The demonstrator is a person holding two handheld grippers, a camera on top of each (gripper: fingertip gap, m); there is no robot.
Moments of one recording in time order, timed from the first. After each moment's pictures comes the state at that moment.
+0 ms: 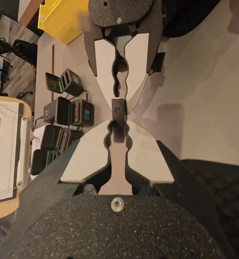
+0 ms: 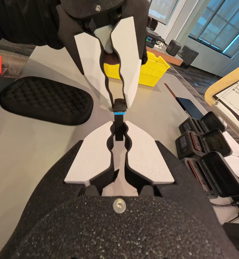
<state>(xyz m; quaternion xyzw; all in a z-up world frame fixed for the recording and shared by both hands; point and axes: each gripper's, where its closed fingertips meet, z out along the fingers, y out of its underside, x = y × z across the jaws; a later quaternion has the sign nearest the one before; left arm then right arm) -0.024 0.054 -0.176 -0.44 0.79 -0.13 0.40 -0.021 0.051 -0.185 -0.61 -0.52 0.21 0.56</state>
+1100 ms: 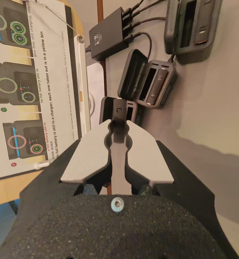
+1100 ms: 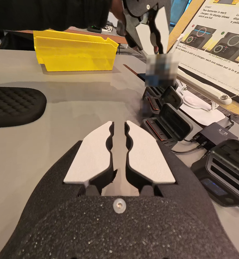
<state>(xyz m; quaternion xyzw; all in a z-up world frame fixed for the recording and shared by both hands) -0.020 0.314 -0.169 -0.53 0.77 0.02 0.35 0.061 0.111 -0.193 -0.69 -0.38 0.18 0.59</state>
